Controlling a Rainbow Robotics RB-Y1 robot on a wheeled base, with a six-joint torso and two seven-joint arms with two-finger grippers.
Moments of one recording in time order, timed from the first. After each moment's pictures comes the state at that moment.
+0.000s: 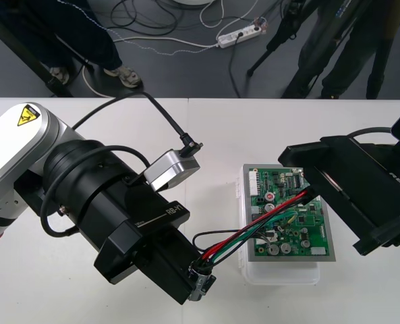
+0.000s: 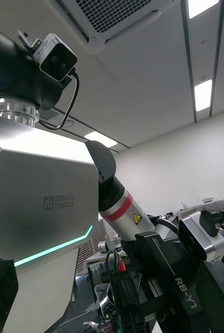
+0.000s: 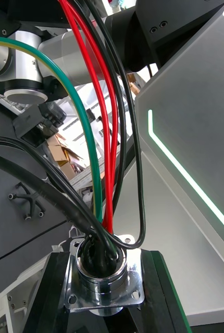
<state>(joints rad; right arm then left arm) -0.25 -0.67 0.24 -1.77 0.40 -1.57 -0.19 -0.47 0.65 -0.46 -1.92 -0.87 -1.54 1.05</state>
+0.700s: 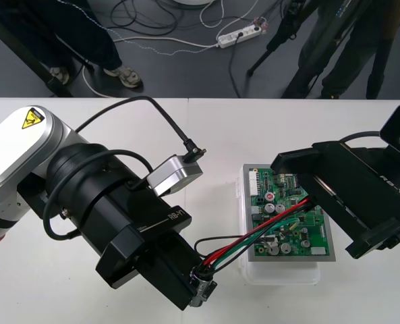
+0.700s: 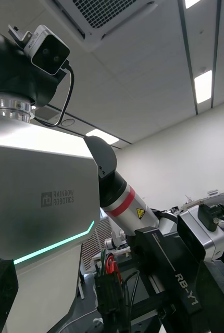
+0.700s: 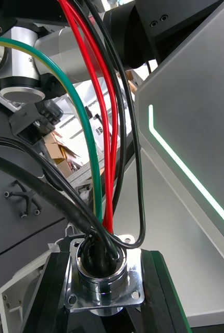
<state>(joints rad) -0.24 -0.65 0.24 -1.77 0.43 -1.57 -0.24 -0.47 0.65 -0.48 -1.92 -0.87 -1.54 1.05</state>
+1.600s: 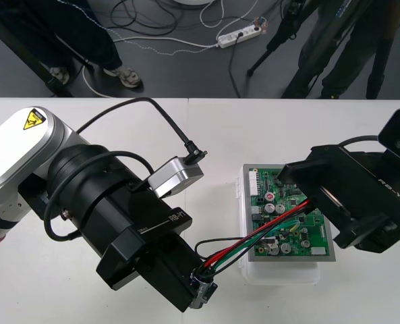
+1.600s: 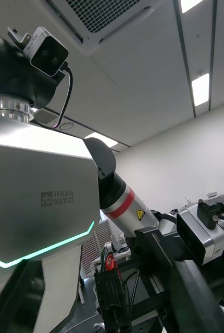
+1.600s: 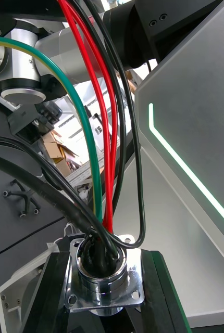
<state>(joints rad) -0.22 -0.64 0.24 -1.77 0.43 -1.57 -0.24 -0.47 0.65 -0.49 -1.92 -0.87 -1.54 1.05</state>
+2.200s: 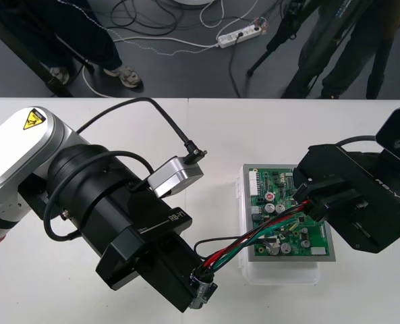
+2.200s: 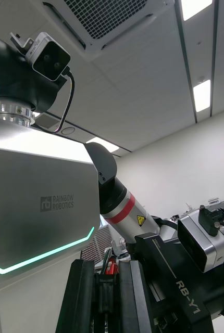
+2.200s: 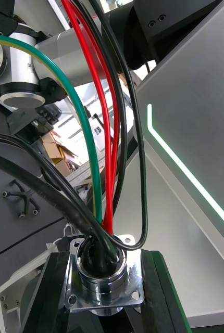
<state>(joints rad) -0.22 -0.62 0.24 -1.77 0.43 -1.57 -0.24 -0.47 0.65 -0.49 -1.92 -0.87 -1.54 1.05</state>
